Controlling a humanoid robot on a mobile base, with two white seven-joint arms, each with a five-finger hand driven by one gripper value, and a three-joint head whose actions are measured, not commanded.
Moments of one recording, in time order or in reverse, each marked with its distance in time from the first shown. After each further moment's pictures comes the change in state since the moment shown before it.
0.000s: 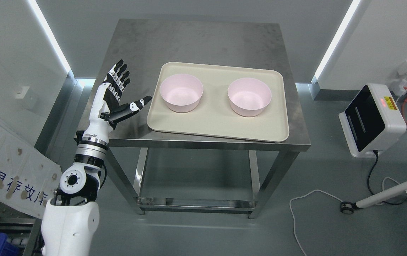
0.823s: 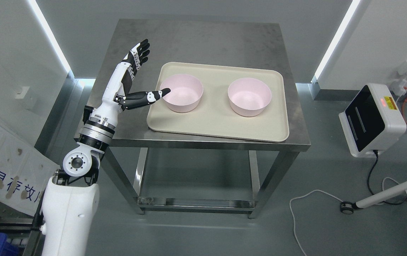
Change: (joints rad) left arm -0.110 0.039 -0.057 0.039 -0.228 -0.144 -0.168; right arm 0.000 0.000 0.000 0.000 0.013 -0.001 0.000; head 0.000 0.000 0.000
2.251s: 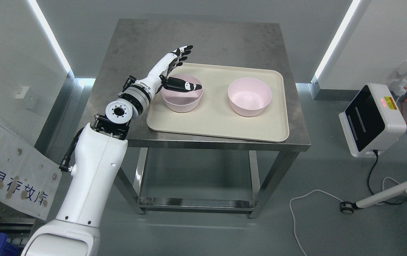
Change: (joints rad) left arm -0.349 -0.043 -0.173 0.396 -0.154 0.323 -0.007; right arm 0.000 0.000 0.000 0.000 -0.013 0.000 0.000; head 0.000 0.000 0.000
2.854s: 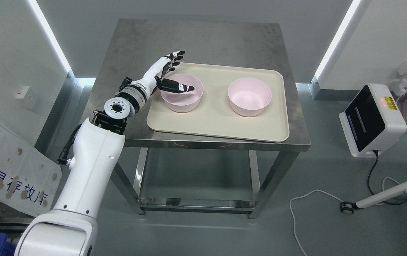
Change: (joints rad) left arm -0.053 0.020 0.004 0.138 -0.003 -0.005 0.000; right arm 0.000 0.000 0.000 0.000 0.000 0.000 0.000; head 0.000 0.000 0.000
